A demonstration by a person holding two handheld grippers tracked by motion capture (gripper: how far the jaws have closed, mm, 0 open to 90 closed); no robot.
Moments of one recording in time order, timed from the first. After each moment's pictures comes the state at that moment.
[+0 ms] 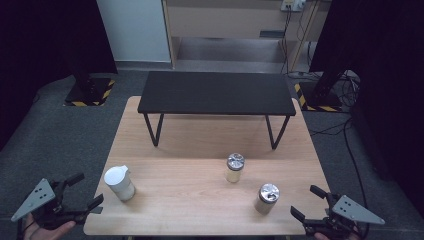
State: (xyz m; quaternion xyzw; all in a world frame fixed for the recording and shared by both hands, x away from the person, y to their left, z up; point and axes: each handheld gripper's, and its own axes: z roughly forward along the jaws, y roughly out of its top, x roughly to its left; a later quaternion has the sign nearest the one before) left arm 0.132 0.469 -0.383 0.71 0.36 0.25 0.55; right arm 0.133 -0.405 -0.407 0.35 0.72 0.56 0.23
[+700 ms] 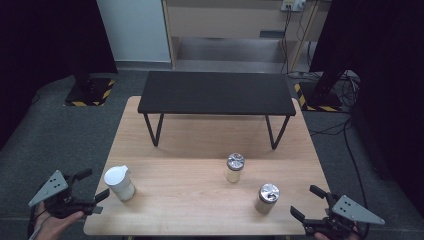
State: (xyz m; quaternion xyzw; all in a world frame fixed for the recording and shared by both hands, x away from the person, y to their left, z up) left arm 0.169 0.473 -0.401 0.73 0.36 0.23 0.54; right arm 0.133 -0.405 -0.407 0.35 0.72 0.56 0.23
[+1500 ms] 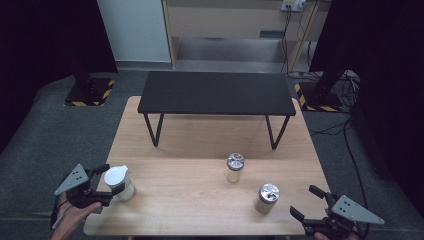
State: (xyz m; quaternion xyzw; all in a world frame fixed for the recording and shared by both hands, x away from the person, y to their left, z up) left arm 0.205 0.456 -0.426 0.74 0.34 0.21 0.54; right arm 0.133 -0.405 -0.407 0.35 0.72 0.56 0.23
